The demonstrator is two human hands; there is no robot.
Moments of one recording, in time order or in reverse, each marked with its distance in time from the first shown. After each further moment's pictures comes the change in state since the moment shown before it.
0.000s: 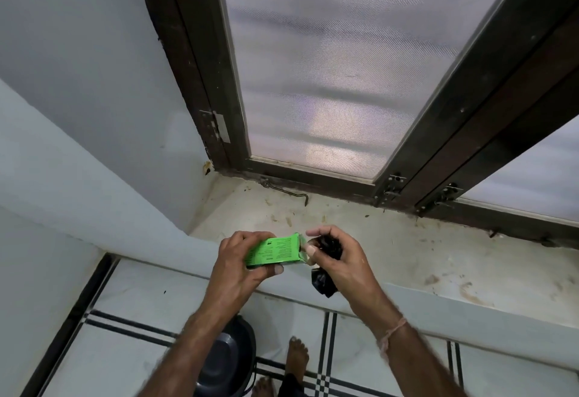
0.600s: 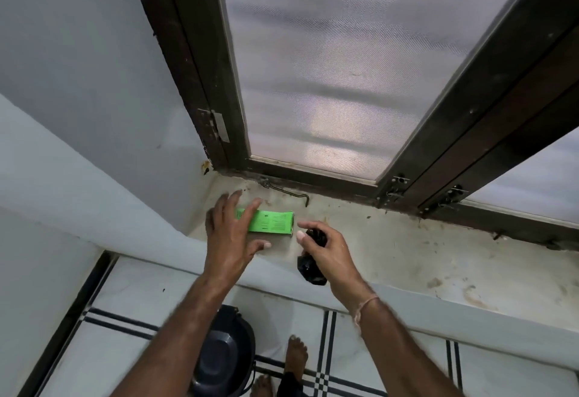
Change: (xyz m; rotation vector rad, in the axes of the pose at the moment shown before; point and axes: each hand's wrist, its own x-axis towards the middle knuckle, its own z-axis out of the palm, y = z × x) left_hand 0.057 -0.015 0.001 0.494 0.109 0.058; right_hand 0.040 0.019 0.020 -0.098 0.107 0.123
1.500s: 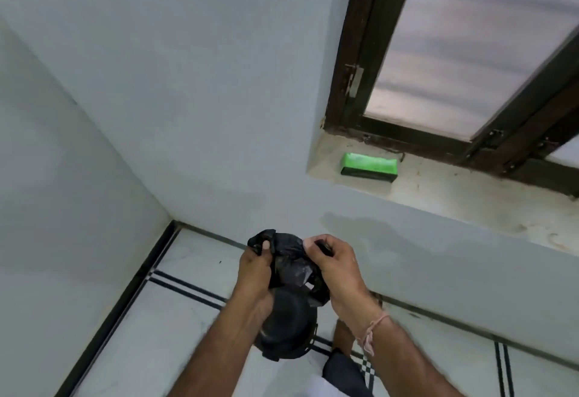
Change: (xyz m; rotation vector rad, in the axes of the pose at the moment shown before) left_hand -0.240 -0.124 -0.094 -1.504 0.053 -0.998; right_hand -0.206 0.028 0.233 0.144 0.010 0.094
